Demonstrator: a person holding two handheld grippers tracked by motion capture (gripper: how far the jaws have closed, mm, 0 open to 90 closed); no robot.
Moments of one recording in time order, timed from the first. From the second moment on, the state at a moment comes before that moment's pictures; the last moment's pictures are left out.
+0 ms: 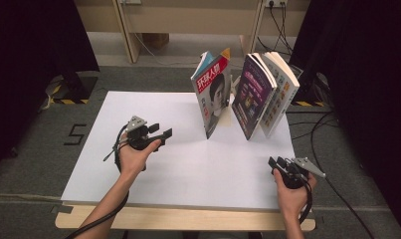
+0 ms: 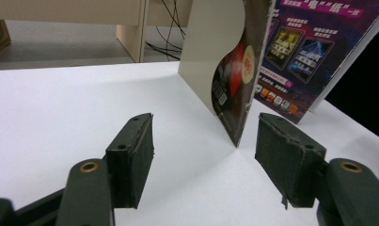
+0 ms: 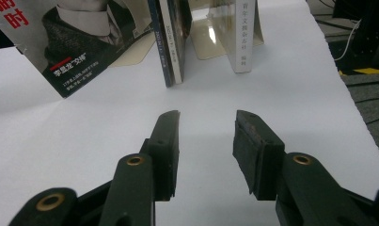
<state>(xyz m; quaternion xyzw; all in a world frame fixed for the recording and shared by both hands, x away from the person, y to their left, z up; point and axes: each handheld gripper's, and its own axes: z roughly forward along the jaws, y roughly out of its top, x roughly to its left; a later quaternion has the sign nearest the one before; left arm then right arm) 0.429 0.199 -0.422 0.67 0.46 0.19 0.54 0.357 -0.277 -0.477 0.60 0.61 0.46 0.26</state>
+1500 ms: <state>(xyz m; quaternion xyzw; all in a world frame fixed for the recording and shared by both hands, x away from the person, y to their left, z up) 0.371 0.283 -0.495 0.65 0.52 0.22 0.51 0.356 -0.273 -0.480 0.60 0.61 0.45 0.26</state>
